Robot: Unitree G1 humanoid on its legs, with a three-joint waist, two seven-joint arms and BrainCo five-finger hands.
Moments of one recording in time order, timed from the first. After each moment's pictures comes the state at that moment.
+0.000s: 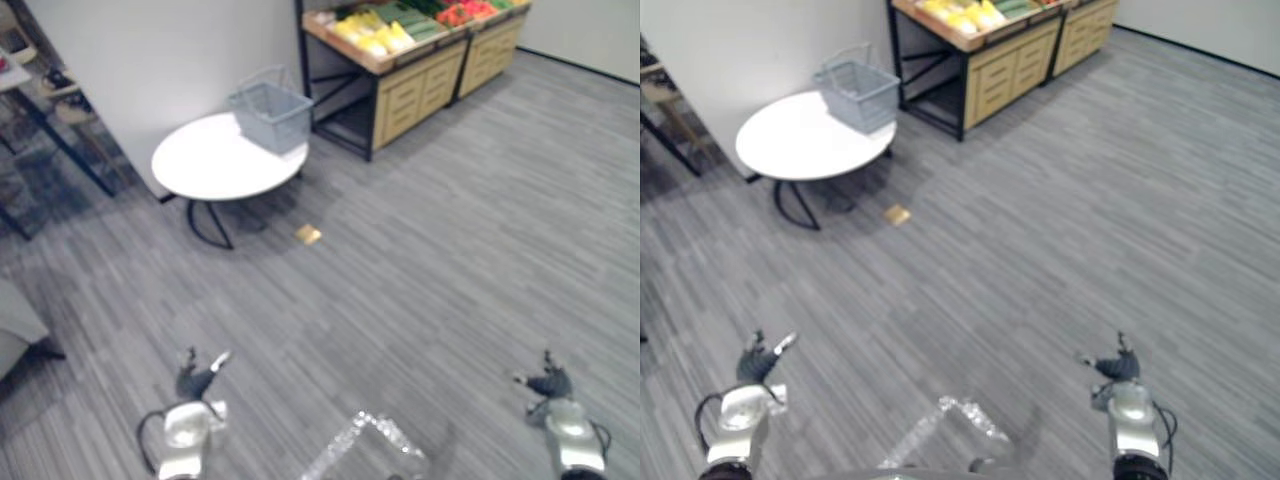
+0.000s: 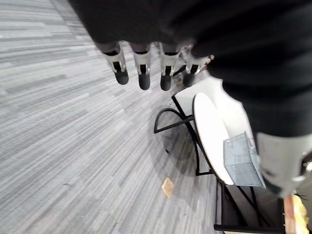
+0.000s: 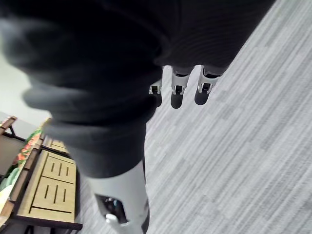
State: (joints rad) left arm 0.01 0.27 0.27 0.64 0.00 -0.12 0.20; right arm -0.02 -0.28 -0.32 0.64 -0.08 -0.03 -0.10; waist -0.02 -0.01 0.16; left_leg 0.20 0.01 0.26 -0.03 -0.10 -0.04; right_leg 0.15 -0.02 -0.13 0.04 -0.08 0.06
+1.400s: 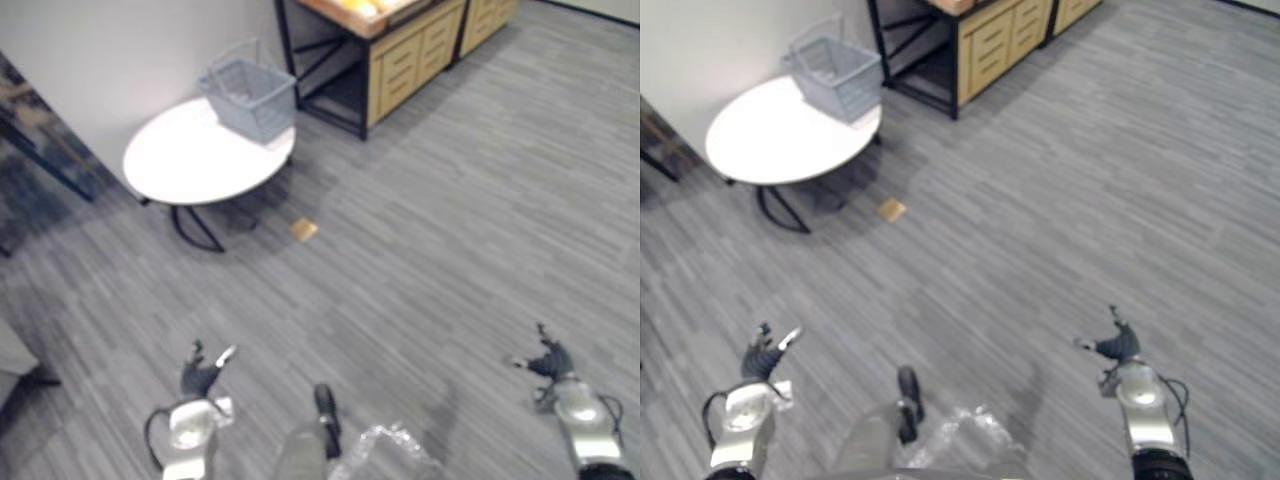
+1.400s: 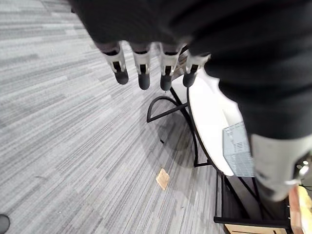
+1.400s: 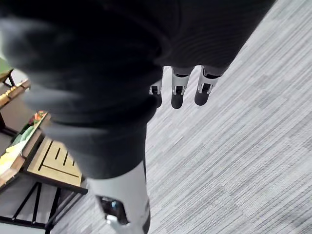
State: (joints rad) left arm 0.07 0.22 0.24 0.55 -0.07 -0.13 0.20; right arm 0.01 -0.40 -0.17 0.53 -0.08 -0.04 -0.05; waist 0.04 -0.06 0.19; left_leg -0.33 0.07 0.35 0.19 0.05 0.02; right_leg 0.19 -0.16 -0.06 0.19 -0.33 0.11
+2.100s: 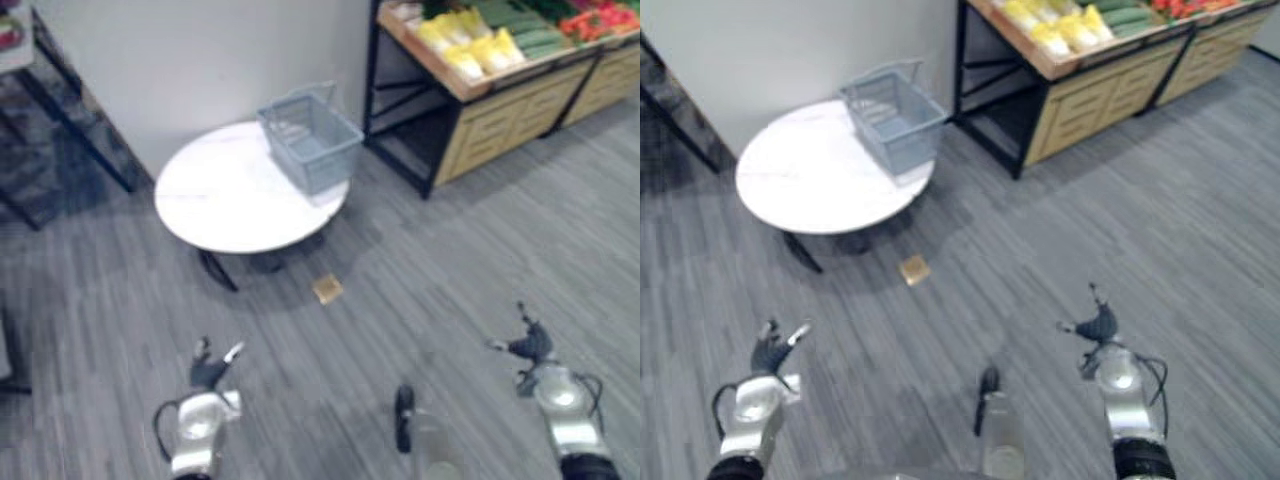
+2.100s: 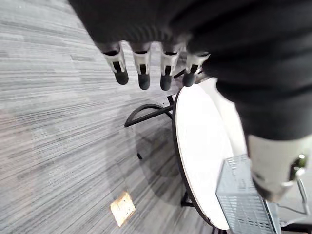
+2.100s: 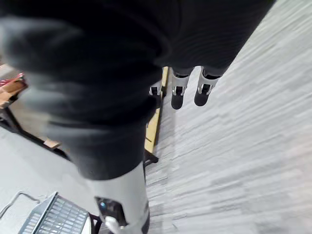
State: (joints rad) left arm 0.05 0.22 0.20 0.61 -0.06 -0.12 0.23; right arm -0.02 -0.36 -0.16 0.36 -0.24 -0.02 -0.08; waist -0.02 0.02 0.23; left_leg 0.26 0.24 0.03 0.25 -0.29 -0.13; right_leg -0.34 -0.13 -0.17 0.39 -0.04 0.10
